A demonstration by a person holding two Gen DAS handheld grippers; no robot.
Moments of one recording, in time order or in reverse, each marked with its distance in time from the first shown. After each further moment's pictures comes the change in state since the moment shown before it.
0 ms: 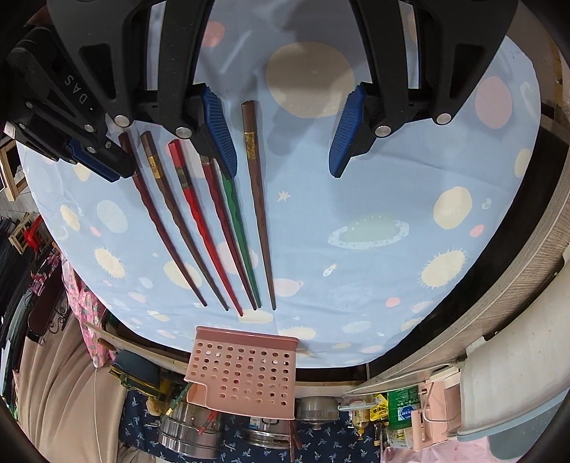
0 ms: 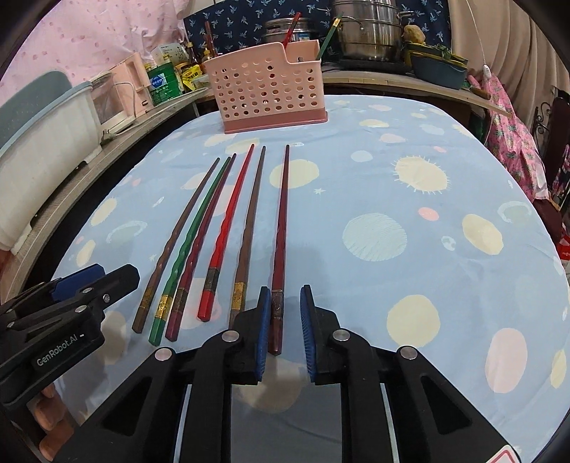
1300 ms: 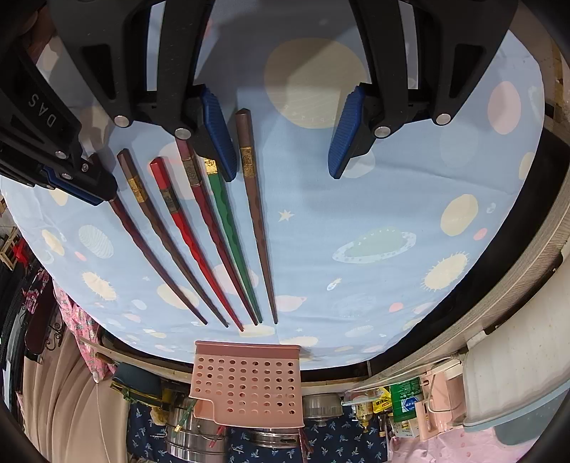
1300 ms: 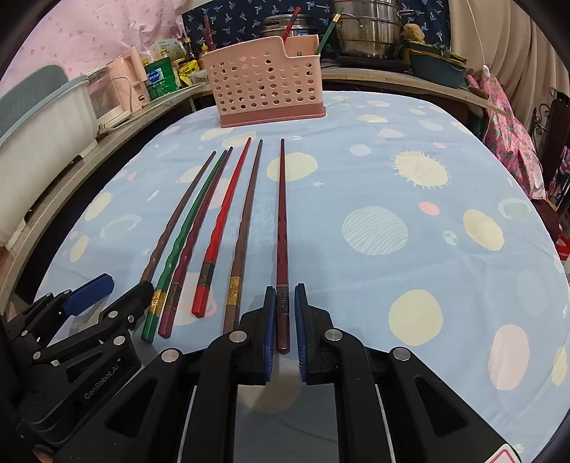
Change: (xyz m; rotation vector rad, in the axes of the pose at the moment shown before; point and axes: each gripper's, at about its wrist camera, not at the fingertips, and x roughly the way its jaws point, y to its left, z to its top) left arm 0.015 -0.011 -0.019 0.058 -0.025 0.059; right arm 0.004 0.001 -0.001 -0.008 0.009 -0.026
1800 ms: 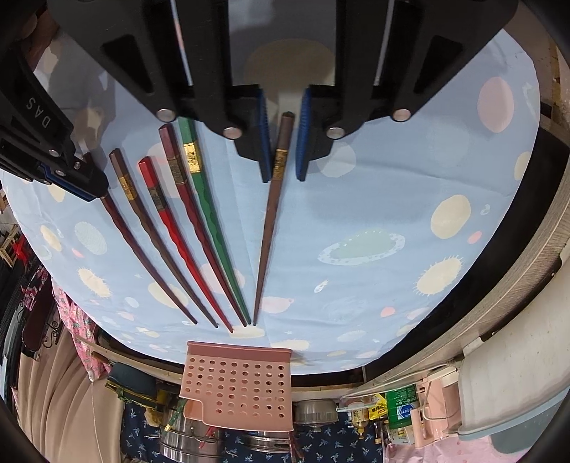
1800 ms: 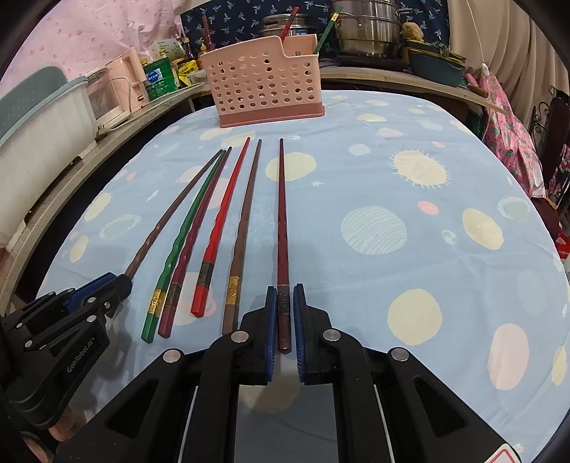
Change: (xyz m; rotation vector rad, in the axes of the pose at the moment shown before) left arm 0.001 0.015 0.006 -0.020 0.032 -0.008; right arm 0.000 -0.002 0.000 0.009 0.004 0.006
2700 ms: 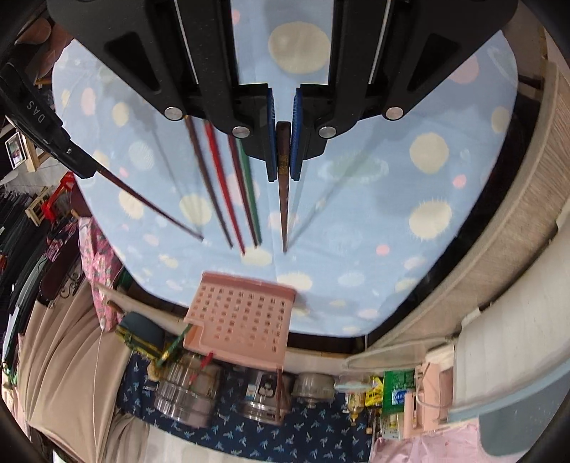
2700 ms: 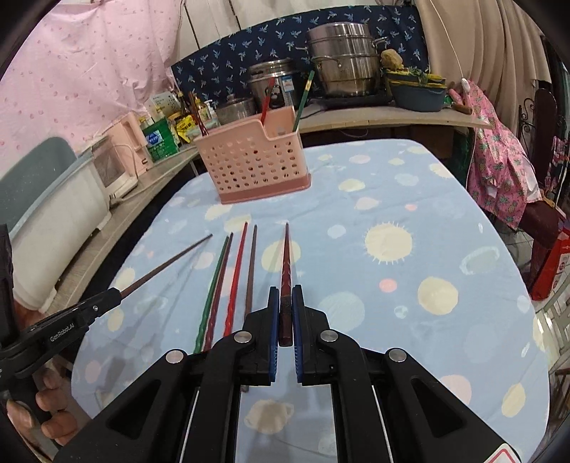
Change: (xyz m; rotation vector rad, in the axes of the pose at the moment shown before) left arm -0.057 0.028 0.077 -0.108 -0.079 -0.128; right arm -0.072 -0.028 0.067 0.102 -0.173 0.063
